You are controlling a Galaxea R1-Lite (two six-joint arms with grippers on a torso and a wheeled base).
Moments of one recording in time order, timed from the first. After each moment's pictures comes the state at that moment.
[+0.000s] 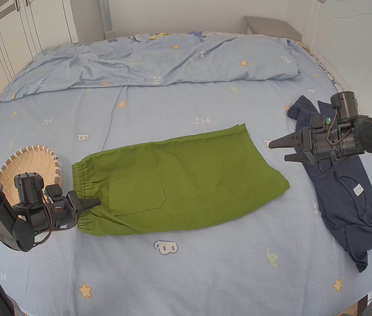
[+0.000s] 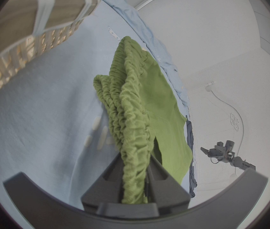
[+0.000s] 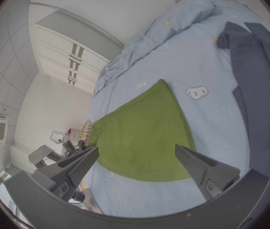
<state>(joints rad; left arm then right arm) 0.07 2.02 -0.48 -1.09 -0.61 -0.68 0.11 1.93 -1.35 0.10 0.71 0.27</state>
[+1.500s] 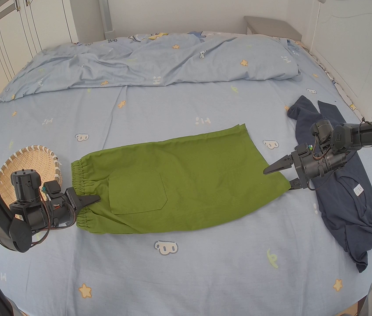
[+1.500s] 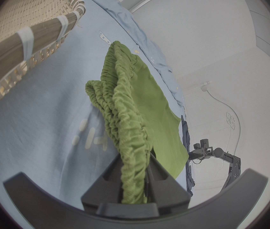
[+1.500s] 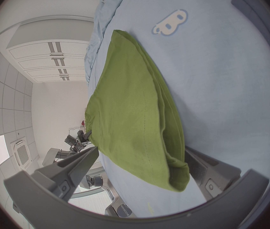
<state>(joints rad) 0.05 1.97 -0.46 -1.09 -0.61 -0.69 0.04 2.29 -1.71 0.59 0.93 0.15</state>
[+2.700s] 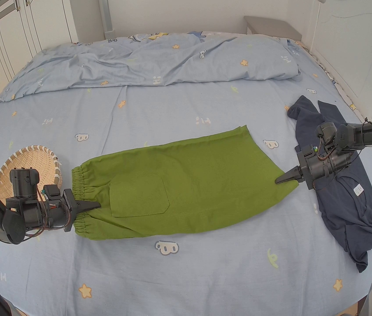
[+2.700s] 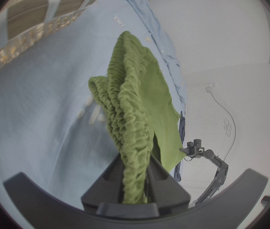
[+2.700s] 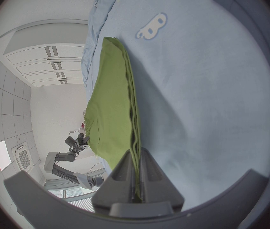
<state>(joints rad) 0.07 1.90 -0.52 -0.82 -0.72 -0.74 -0.01 2.30 -1.73 0.65 0.94 0.13</state>
